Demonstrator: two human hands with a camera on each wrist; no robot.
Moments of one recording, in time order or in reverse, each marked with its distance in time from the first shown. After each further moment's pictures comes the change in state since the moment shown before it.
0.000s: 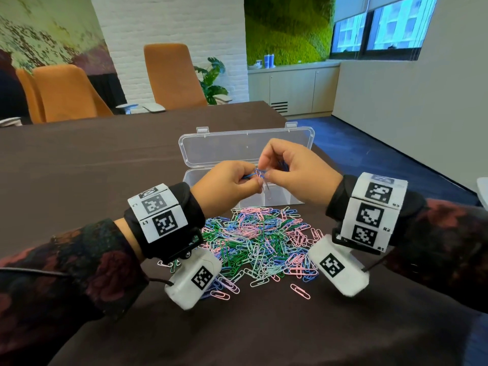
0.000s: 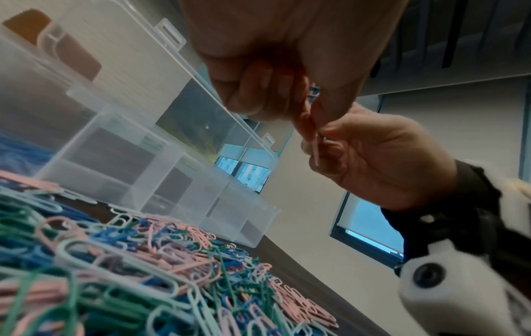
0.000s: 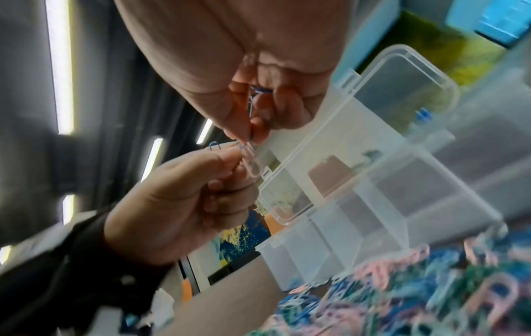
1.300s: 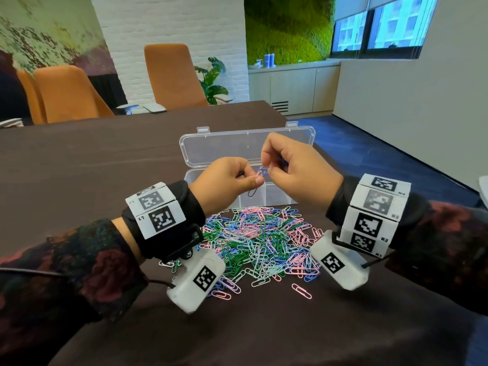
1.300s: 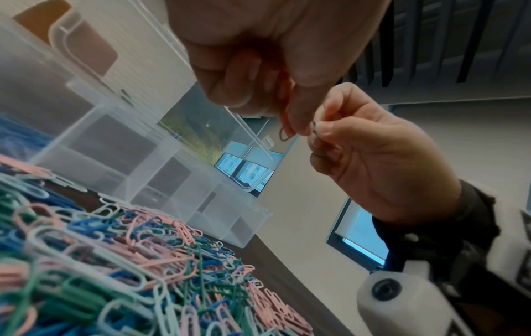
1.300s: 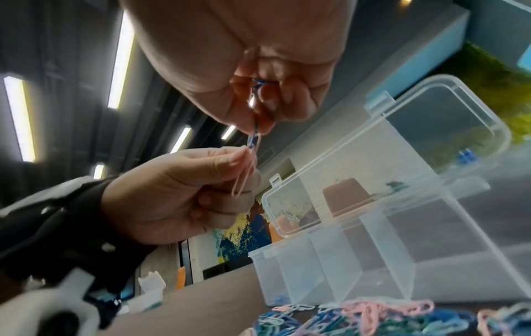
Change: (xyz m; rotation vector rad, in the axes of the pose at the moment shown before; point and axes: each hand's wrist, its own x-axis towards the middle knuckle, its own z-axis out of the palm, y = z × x) left_hand 0.001 -0.002 -0.003 -0.057 0.057 -0.144; right_hand -0.002 -0.001 0.001 -0.200 0.085 -0.184
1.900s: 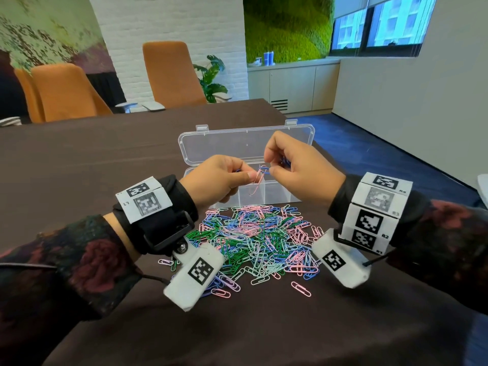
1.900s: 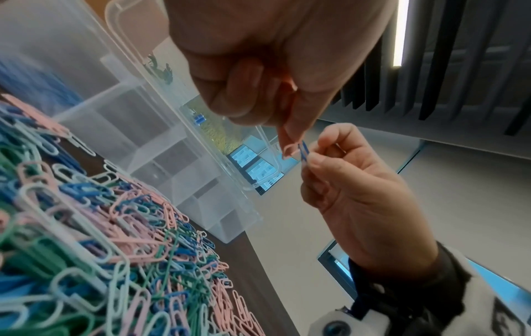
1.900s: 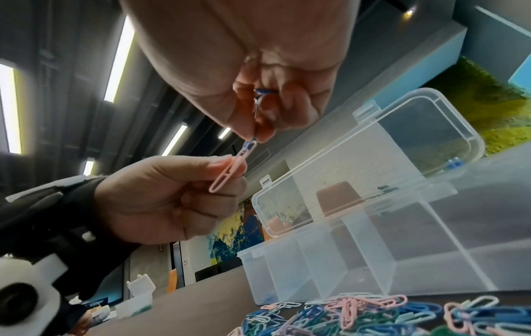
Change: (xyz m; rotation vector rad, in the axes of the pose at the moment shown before) left_hand 0.001 -0.006 -0.005 -0.348 -0.079 -0.174; right_hand -0.002 0.007 -0.002 0.003 -0.043 0.096
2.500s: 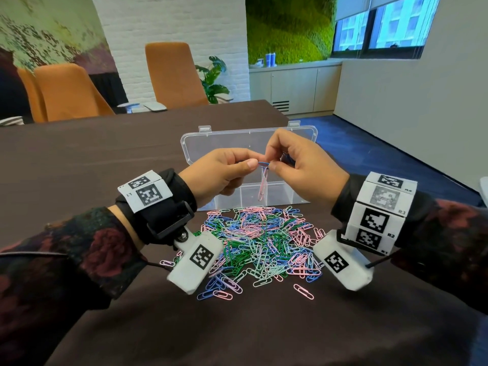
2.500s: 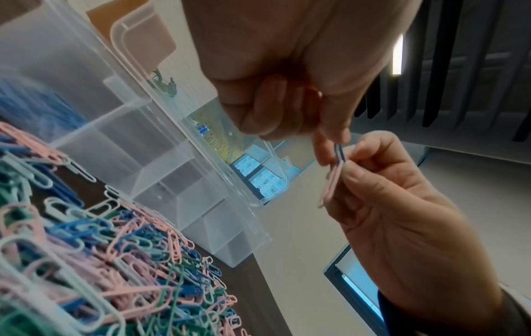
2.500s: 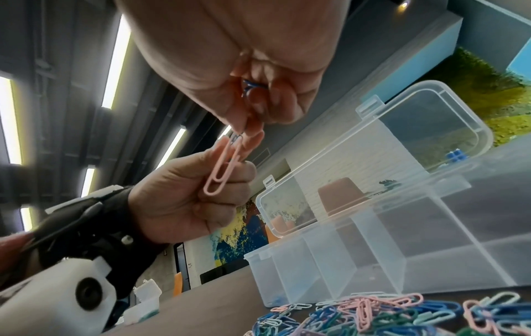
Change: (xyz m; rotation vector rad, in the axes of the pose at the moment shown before) left_hand 0.008 0.001 -0.009 -0.183 -0.141 0.128; right_hand 0.002 -0.006 -0.002 0.111 0.029 -0.074
